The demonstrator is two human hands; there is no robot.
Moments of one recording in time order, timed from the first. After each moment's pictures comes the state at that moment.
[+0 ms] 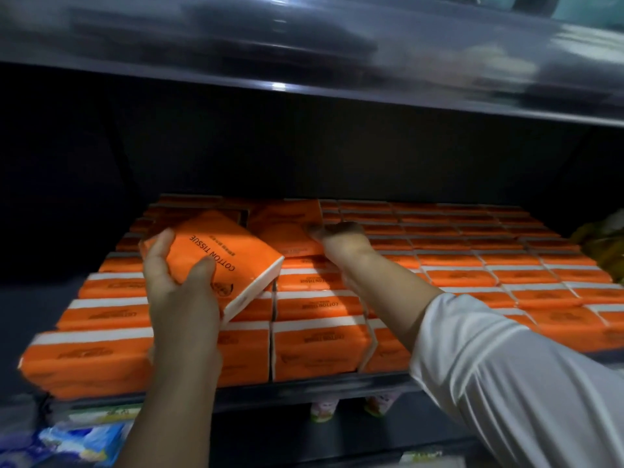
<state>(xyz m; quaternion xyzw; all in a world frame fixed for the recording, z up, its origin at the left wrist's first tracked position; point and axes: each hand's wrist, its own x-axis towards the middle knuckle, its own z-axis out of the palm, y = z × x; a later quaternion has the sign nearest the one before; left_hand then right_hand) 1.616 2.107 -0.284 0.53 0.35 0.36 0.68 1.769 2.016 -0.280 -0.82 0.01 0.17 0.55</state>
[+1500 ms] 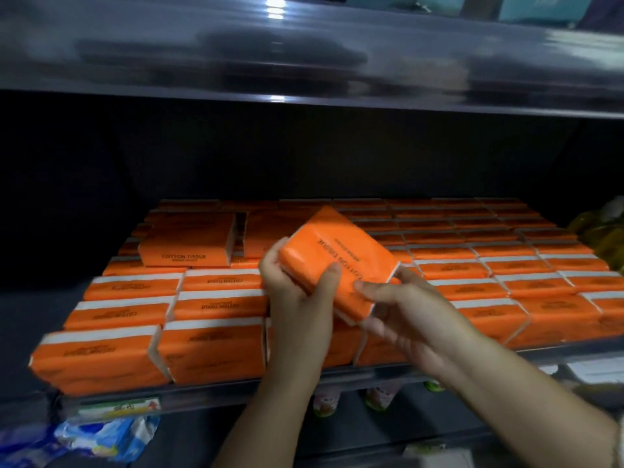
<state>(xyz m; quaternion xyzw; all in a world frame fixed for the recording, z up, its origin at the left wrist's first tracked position) 1.644 2.020 -0.292 0.59 0.18 0.29 0.73 1.698 1.908 -0.271 -0.57 -0.01 0.29 0.77</state>
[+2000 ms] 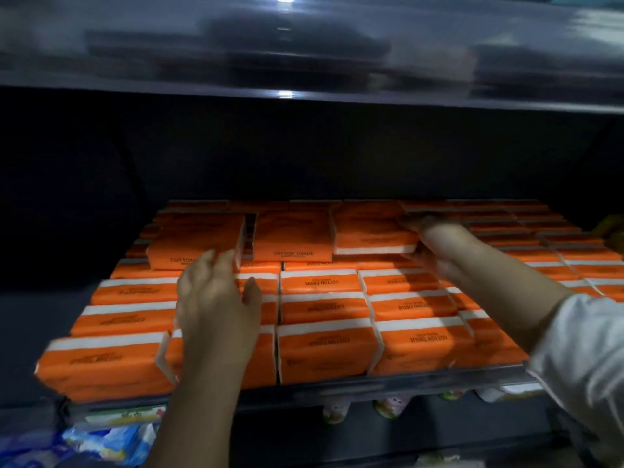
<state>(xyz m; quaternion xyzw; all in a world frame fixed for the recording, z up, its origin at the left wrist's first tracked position) 1.628 2.104 -0.304 0.87 0.33 0.25 0.27 1.796 1.923 -0.250 -0.73 0.02 0.17 0.67</state>
